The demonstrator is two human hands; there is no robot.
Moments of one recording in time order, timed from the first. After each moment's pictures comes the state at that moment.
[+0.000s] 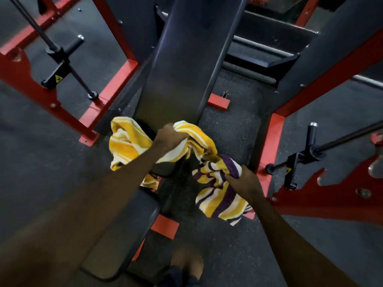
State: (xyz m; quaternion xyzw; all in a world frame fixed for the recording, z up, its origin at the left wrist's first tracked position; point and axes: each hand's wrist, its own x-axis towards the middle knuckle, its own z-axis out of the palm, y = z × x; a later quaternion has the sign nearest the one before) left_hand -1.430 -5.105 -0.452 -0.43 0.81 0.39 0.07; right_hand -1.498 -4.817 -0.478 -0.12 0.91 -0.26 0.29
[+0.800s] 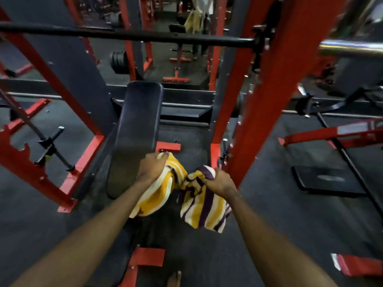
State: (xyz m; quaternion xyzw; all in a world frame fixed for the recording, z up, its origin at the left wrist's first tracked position) left_hand -1.284 -4.875 -0.172 -0.33 0.83 0.45 -0.08; right_hand -1.358 -4.640 -0.224 -0.11 0.92 -0.33 0.17
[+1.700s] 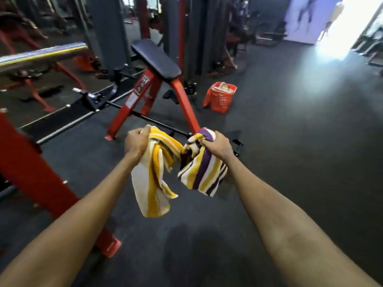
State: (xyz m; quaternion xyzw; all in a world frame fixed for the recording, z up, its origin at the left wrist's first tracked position) left_hand -1.317 -4.351 -0.056 0.14 0.82 0.54 0.09; right_hand -1.148 -4.132 -0.084 0.38 0.83 -0.37 -0.17
